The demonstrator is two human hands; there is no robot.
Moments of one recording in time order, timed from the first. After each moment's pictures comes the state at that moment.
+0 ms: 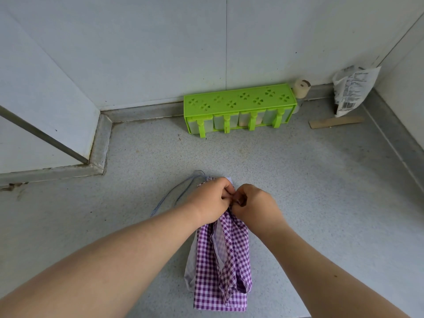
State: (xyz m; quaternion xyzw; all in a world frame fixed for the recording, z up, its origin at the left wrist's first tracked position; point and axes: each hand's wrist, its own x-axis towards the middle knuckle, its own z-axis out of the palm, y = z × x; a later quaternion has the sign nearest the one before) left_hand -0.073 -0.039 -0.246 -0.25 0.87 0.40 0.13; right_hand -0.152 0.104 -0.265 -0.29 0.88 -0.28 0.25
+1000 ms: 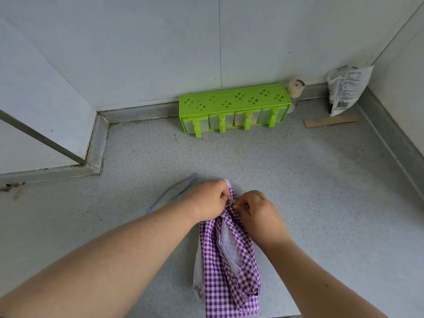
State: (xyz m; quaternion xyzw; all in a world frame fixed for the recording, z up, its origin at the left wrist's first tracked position) left_hand -0.083 -0.038 -0.246 -0.22 0.91 0.30 0.20; right_hand -0.146 0.137 -0.291 -0.32 0.87 -0.34 0.17
